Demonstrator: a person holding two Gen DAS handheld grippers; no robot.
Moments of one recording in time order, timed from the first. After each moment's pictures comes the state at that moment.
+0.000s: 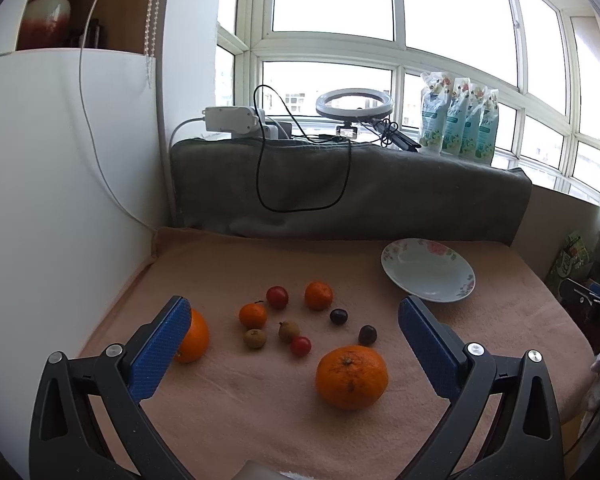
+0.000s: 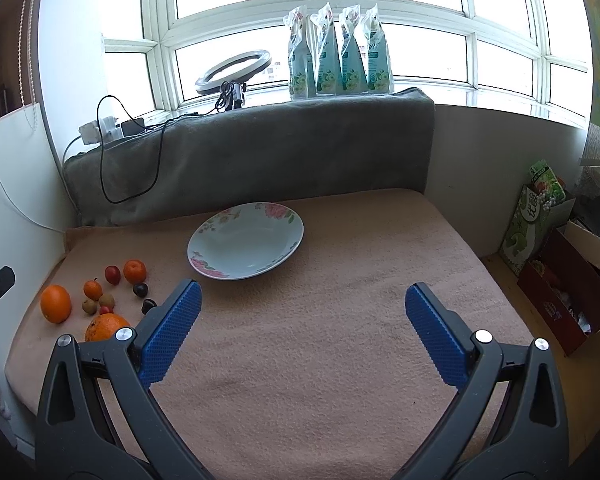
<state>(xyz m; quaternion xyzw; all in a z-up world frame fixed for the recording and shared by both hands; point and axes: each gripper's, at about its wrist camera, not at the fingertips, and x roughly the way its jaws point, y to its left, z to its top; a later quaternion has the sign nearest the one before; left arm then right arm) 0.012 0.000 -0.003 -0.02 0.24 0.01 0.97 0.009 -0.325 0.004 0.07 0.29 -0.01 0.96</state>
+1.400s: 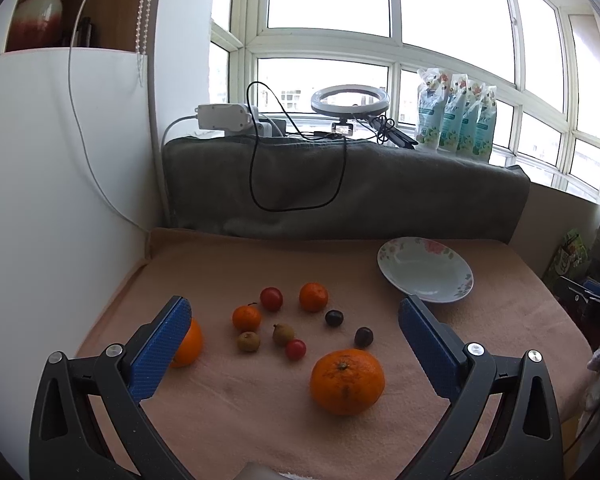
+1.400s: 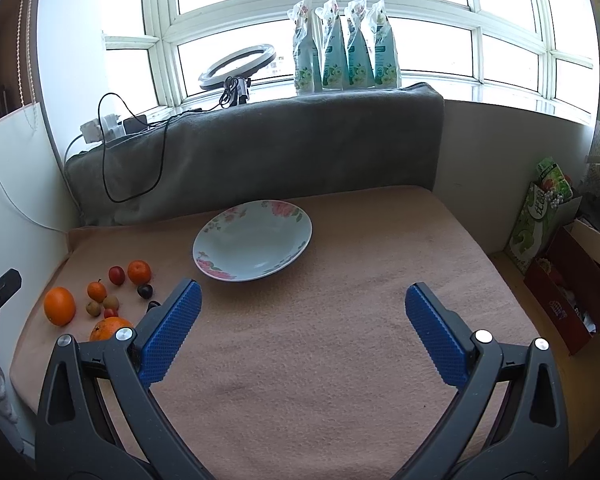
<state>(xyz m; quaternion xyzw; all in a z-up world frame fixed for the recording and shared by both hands) 0.020 -0.006 0.000 -0.02 0.24 0.01 0.97 0.018 -0.320 -0.001 0.07 0.29 0.00 0.95</state>
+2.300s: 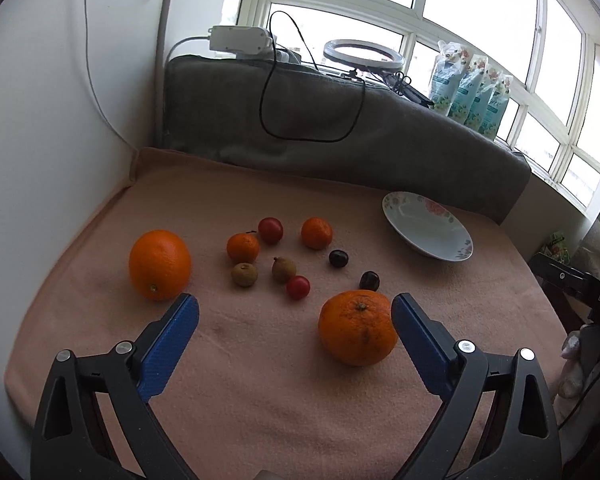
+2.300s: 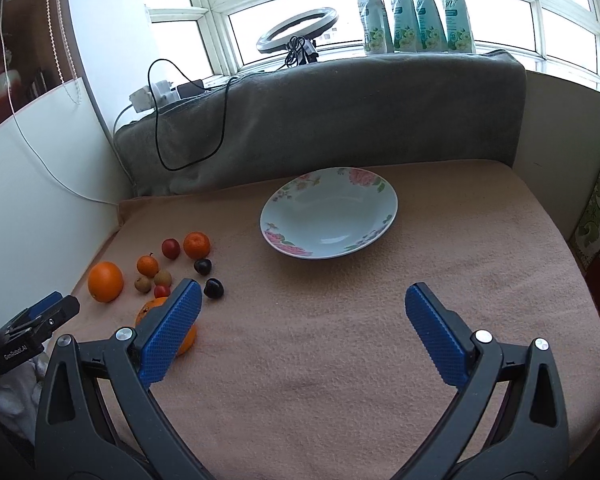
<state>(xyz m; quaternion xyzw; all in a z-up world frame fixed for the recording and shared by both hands) 0.025 0.029 -0.051 -0.09 0.33 -0.03 0.94 0.053 -0.282 -0.021 0.09 0.35 0.13 0.92</state>
